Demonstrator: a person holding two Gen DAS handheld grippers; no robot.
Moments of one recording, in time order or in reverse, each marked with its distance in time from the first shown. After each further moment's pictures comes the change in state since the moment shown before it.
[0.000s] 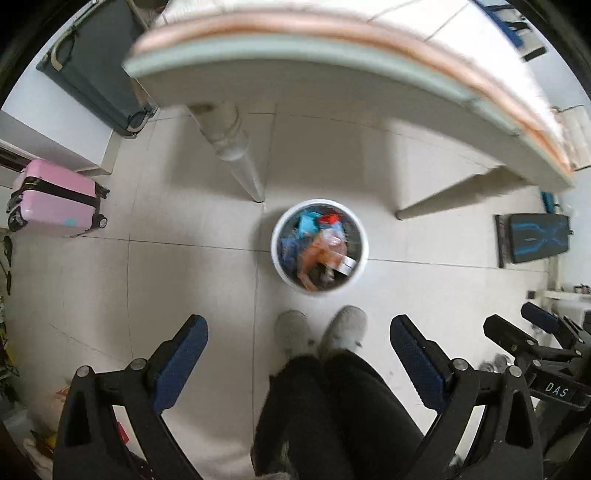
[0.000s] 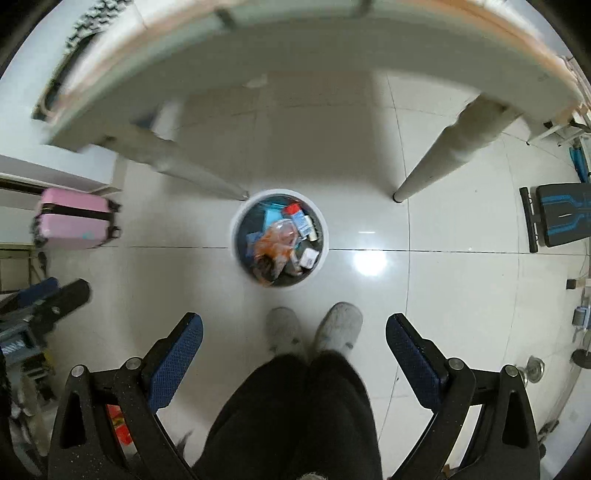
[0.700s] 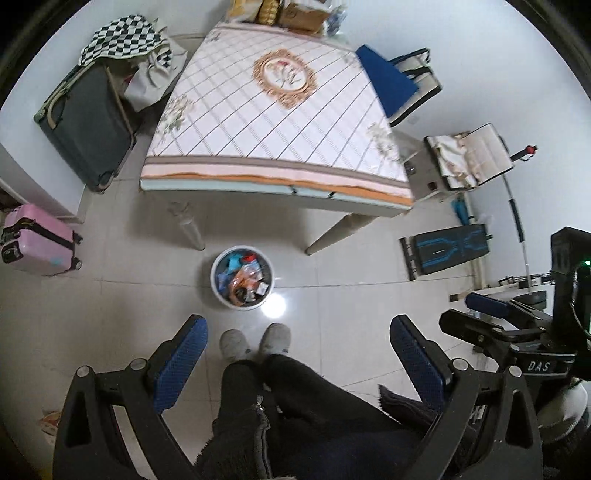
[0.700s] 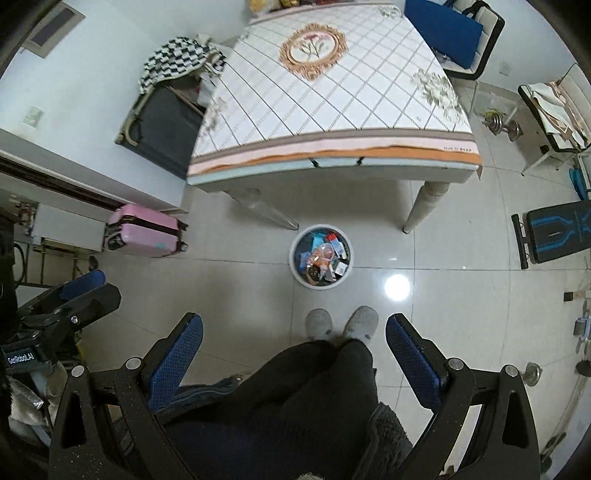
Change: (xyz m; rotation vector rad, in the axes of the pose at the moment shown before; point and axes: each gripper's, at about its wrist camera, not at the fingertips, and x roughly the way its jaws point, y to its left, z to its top) left arm -0.246 -0.047 -0.045 0.083 -0.199 -0.253; right arm -0.325 0.015 -0.070 -0.042 -0.141 0.151
